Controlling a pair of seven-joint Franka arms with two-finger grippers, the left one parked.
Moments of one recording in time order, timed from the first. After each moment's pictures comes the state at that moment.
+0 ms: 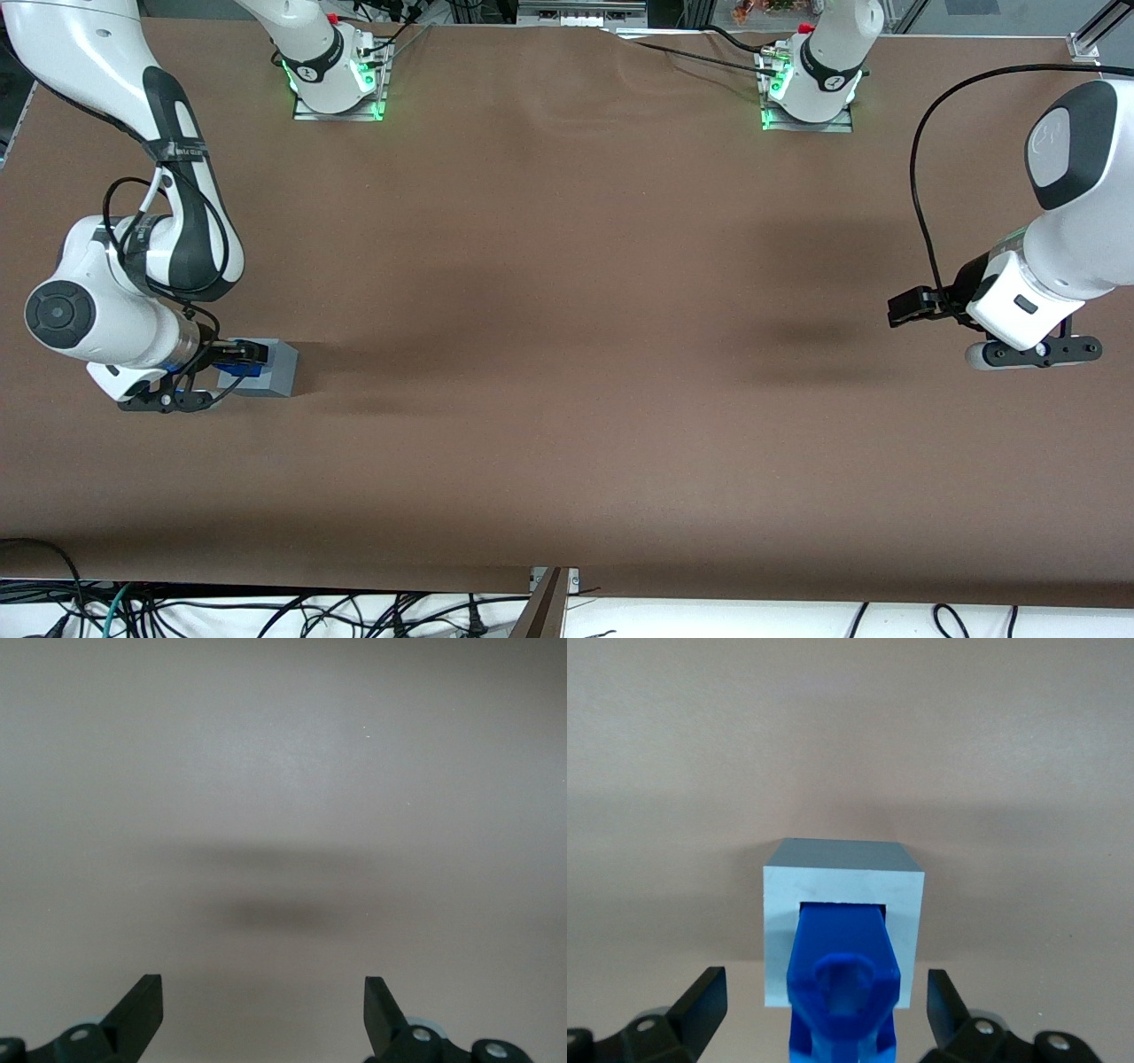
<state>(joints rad) 0.09 0.51 -0.11 -1.66 -0.03 2.08 -0.03</state>
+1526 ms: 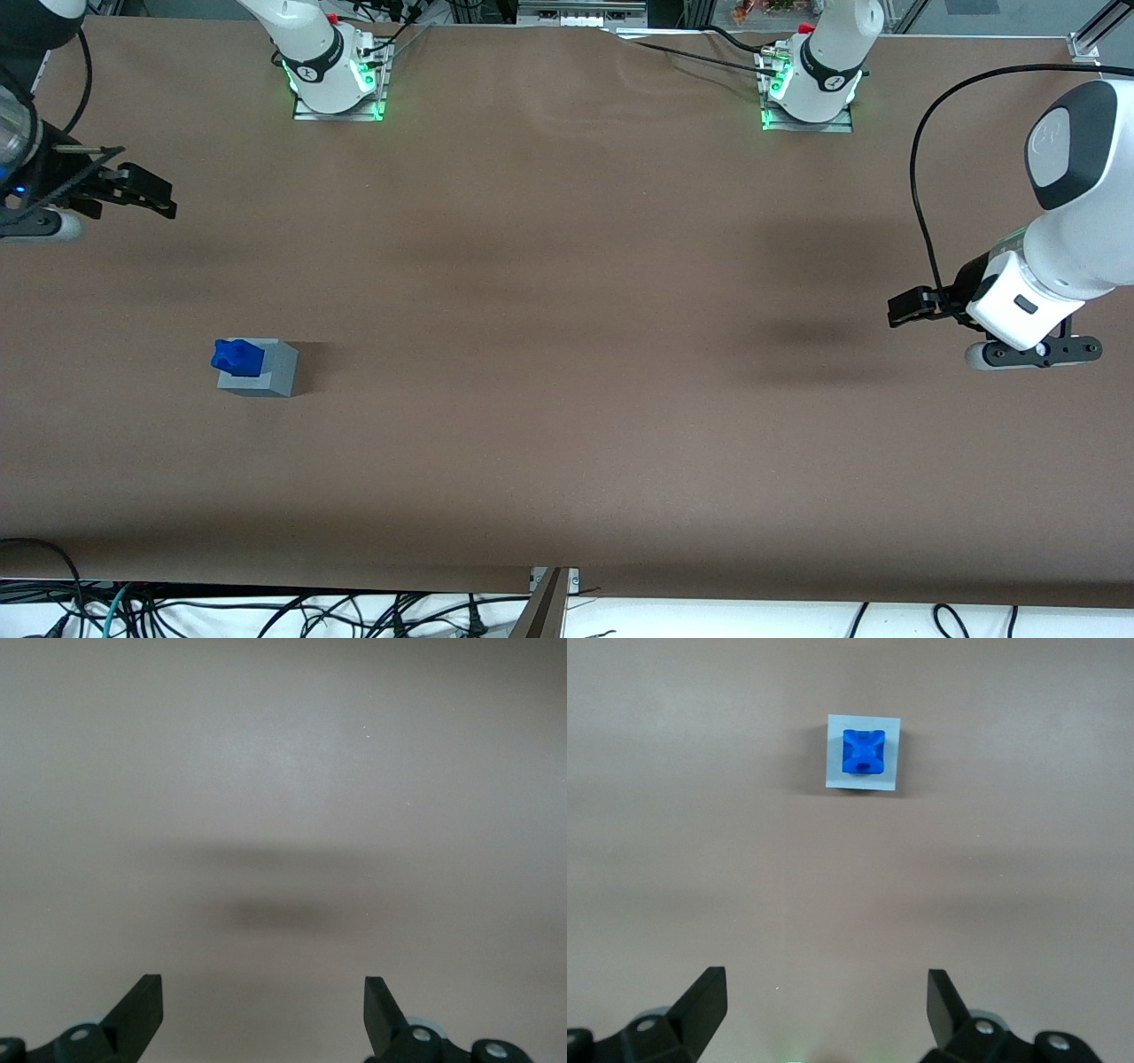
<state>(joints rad) -0.02 -0.02 0.03 -1.72 -0.02 1.61 -0.03</state>
